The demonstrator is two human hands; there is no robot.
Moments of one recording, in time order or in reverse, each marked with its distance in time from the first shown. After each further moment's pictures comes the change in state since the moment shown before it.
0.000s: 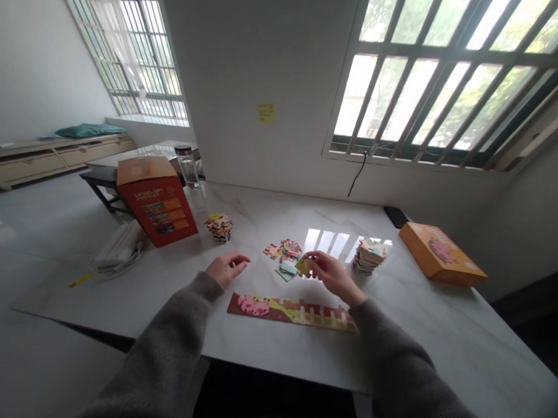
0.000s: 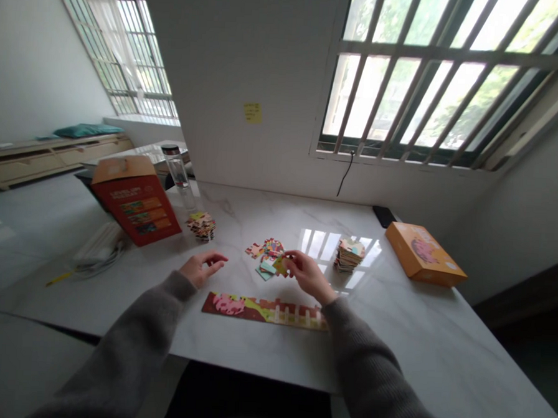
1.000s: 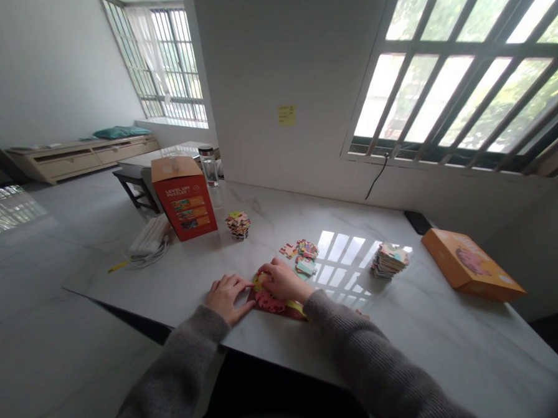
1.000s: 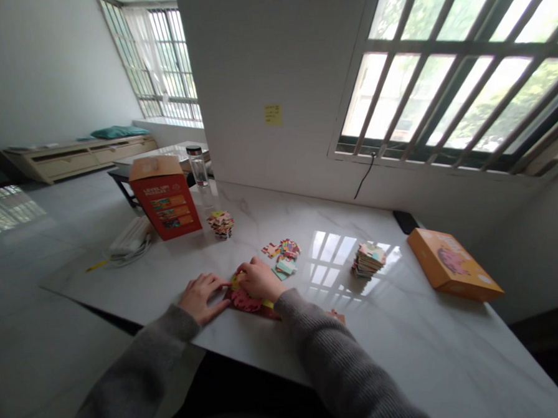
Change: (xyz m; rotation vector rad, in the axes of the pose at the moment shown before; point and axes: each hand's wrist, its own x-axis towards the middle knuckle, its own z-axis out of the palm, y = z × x) left_hand -0.095 0.007 0.003 0.498 -0.014 -0.025; right_hand 0.044 -0.034 0.142 -0.618 -0.324 -0.252
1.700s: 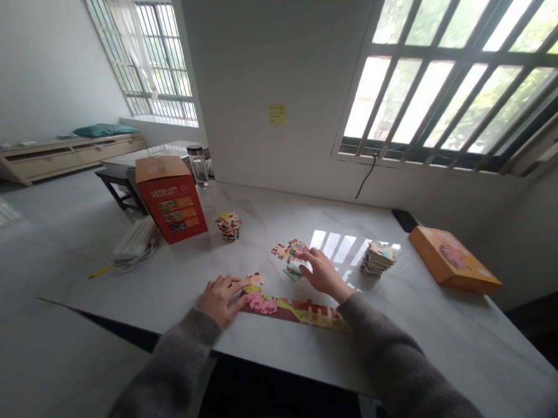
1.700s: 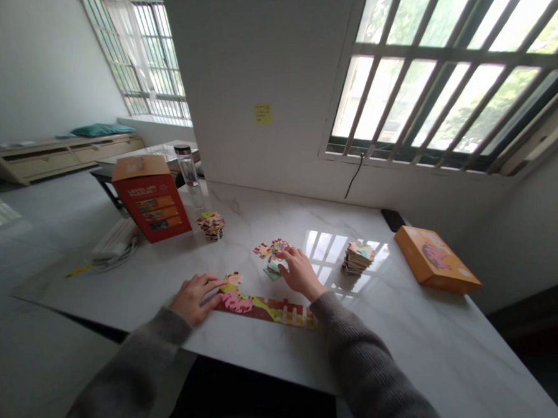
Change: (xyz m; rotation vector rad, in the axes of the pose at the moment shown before) left_hand 0.006 -0.007 0.011 -0.012 0.043 0.093; right_hand -0.063 0.073 -0.062 -0.171 0.234 0.111
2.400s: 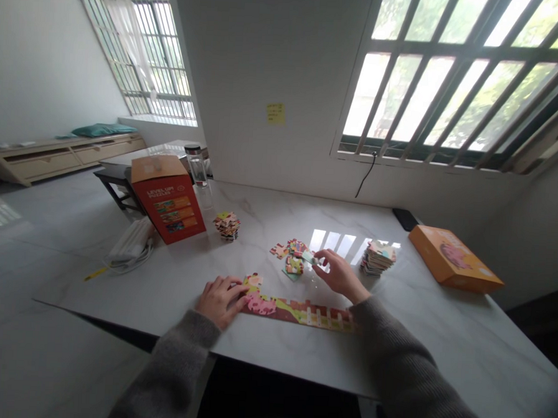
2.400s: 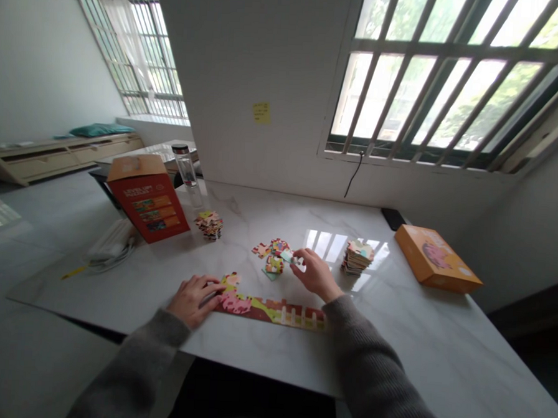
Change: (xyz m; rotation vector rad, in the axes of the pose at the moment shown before) left_hand 0.000 0.001 0.002 0.035 0.000 0.033; right_hand -0.022 0.036 -0.020 0.080 0.076 0.088
